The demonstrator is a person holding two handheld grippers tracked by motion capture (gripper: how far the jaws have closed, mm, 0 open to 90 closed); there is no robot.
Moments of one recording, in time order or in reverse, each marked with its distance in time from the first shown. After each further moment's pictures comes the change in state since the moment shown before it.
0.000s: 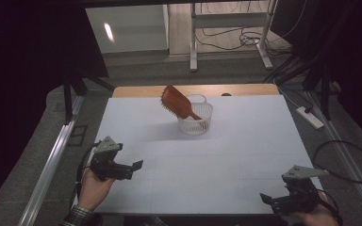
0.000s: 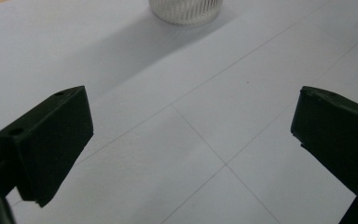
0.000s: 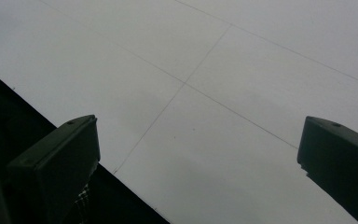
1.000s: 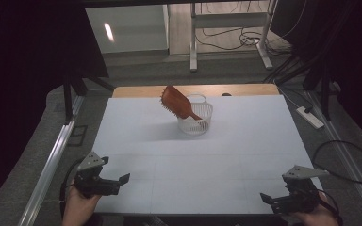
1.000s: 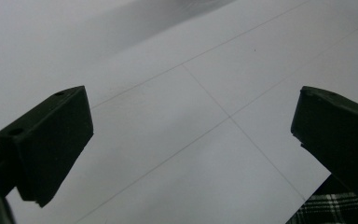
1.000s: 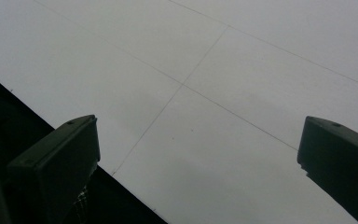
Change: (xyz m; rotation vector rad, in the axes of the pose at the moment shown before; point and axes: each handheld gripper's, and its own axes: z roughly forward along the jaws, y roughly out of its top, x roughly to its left) left arm -0.004 -0.041 -0.033 0.011 0.053 -0.040; right arm 0.000 0.000 -0.001 -0.005 -0.008 0.003
